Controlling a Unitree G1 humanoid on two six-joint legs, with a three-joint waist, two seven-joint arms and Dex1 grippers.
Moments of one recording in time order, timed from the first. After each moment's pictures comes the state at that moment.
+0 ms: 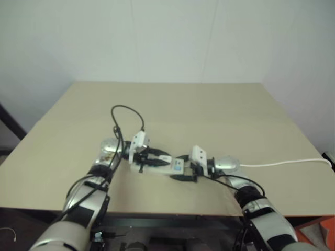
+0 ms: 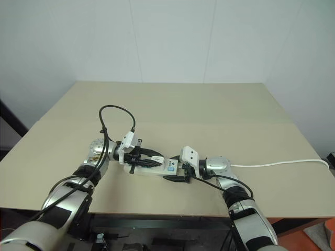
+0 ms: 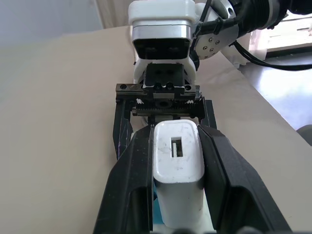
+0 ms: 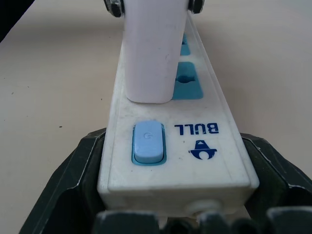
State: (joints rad) left arm -0.91 0.35 -0.23 1.12 -0.33 -0.39 -1.61; right arm -0.66 -0.30 0.22 0.76 0.08 -0.29 1.20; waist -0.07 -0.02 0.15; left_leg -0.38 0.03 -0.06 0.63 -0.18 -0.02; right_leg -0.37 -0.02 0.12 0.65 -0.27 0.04
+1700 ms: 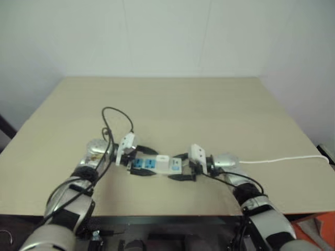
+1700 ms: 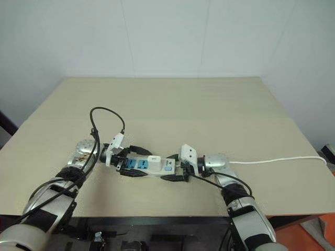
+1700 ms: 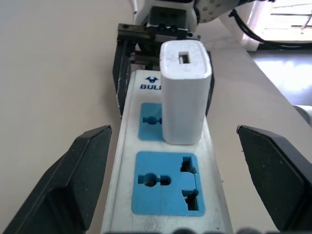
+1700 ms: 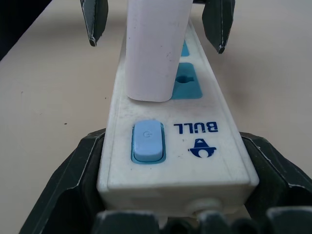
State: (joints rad) left arm -0.86 0.52 -0.40 0.99 -0.48 -0.33 -1.61; right arm -0.69 -0.30 0.22 0.76 0.10 -0.29 1.28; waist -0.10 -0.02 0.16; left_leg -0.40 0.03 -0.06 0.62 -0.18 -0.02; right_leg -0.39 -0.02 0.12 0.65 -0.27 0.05
